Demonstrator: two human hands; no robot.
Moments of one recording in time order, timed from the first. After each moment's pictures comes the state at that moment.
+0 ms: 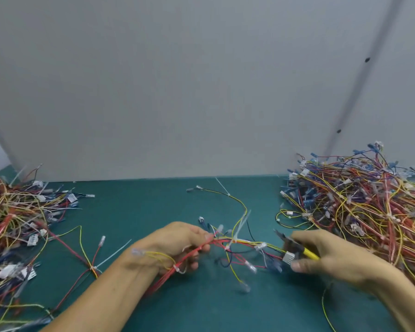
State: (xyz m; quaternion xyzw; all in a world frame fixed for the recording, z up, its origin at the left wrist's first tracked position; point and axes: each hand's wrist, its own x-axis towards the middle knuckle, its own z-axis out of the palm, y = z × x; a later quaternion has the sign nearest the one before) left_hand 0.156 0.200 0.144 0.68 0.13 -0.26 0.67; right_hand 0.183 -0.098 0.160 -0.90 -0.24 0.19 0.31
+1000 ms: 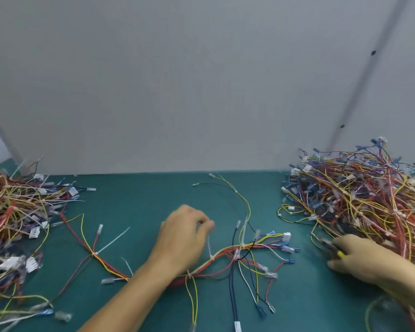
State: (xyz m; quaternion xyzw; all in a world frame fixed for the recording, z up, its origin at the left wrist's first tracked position) left_hand 0.140 0.187 0.138 0.95 0.00 0.14 0.29; right_hand 0.200 -0.136 0.140 -0.98 -0.01 0.18 0.06
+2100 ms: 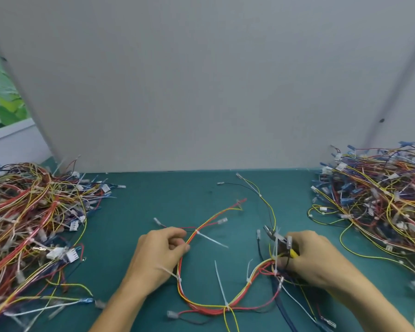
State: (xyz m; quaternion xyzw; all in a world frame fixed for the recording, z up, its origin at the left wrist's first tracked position) left_hand 0.103 0.266 0.105 0.91 0.13 0.11 0.39; right_hand 0.180 -0.018 0.114 -0.96 -0.12 0.08 0.26
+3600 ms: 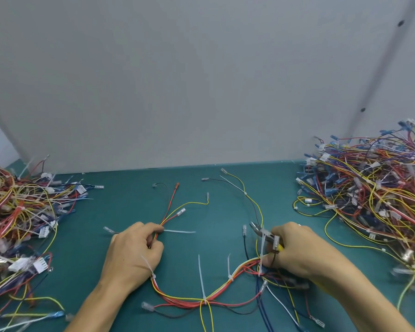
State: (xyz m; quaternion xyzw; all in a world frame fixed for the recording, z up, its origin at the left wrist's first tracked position) left_hand 0.113 0.274 0.090 0.94 0.11 0.20 0.25; right_hand 0.186 -0.015 0.121 -0.97 -0.11 0.11 0.19
